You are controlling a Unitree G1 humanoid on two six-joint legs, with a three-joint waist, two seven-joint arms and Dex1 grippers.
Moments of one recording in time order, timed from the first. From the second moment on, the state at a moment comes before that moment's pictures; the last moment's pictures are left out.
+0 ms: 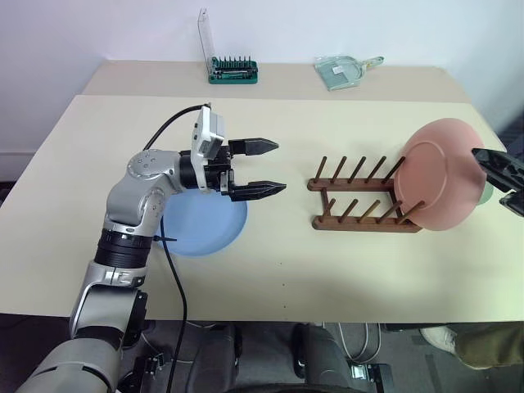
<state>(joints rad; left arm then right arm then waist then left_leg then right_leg) -0.74 0.43 -0.05 0.07 -0.50 0.39 -1.23 -0.30 -0.98 -0.72 0.23 1.09 1.04 0.95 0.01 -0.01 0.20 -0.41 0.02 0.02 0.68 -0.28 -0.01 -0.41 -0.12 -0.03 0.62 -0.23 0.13</state>
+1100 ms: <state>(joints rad) -0.73 0.42 -0.06 0.07 -0.51 0.40 -1.23 -0.43 -1.14 -0.23 0.76 0.18 -0.04 1.03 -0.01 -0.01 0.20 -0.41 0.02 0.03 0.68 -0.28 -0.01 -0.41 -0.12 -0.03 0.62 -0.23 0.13</state>
